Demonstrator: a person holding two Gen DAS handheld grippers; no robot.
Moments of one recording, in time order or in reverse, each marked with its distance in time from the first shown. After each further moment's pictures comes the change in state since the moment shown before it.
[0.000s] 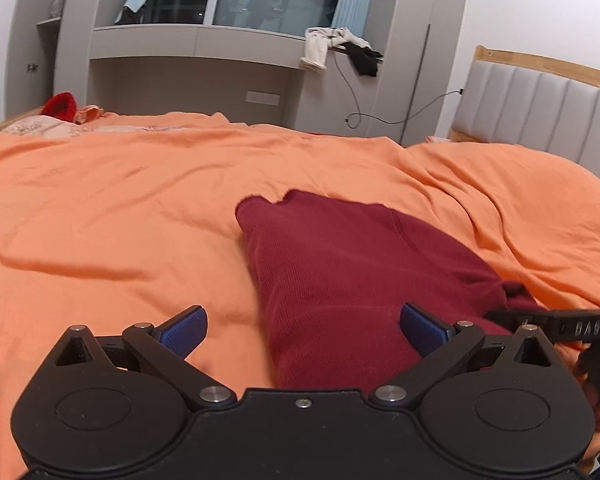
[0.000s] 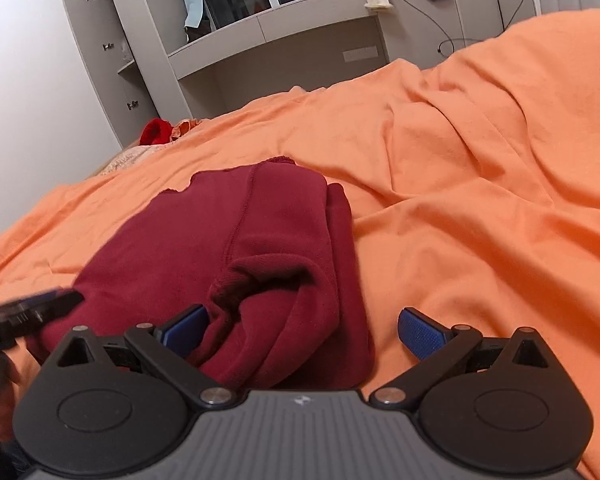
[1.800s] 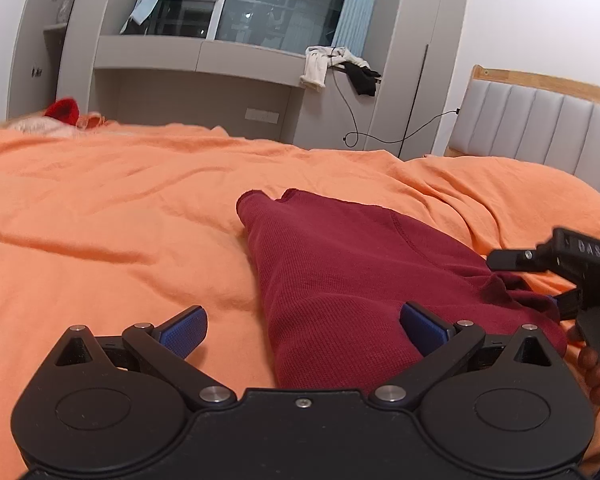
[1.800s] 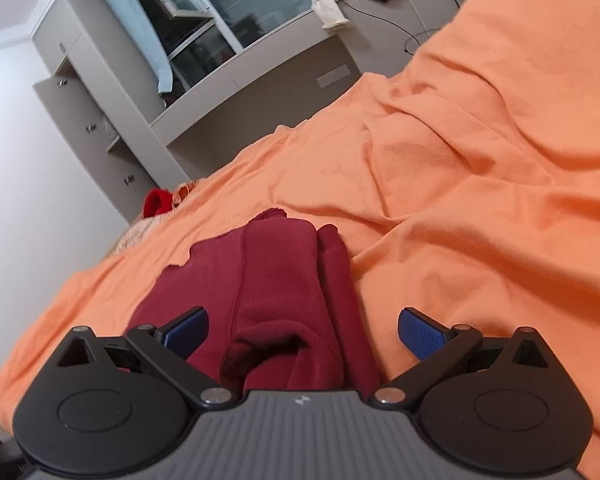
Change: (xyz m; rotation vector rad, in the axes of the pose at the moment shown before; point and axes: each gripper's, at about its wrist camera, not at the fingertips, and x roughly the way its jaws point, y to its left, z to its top) left arm 0.000 0.004 -0.020 -0.003 -0.071 -0.007; right arm 0.014 -0.022 0.013 0.268 -0.103 0.082
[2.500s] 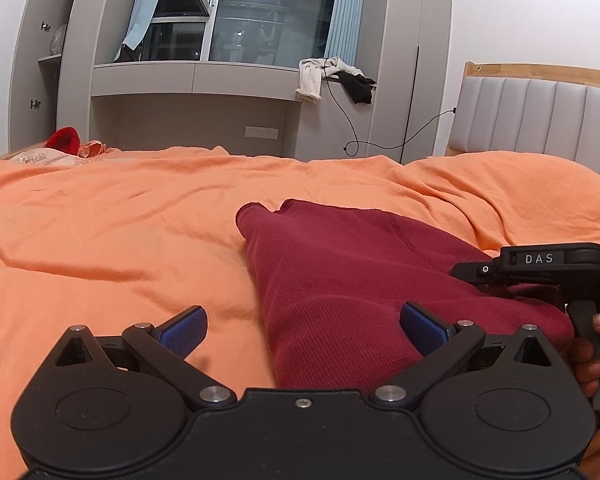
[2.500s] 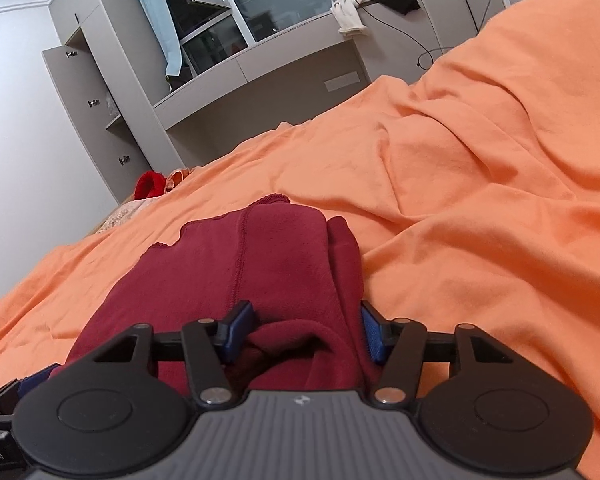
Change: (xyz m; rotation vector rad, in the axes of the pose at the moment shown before) left arm 0.001 -0.008 -0.003 0.062 -0.041 0.029; right arm 0.019 0.016 -0.015 -0.134 -0.009 -0.060
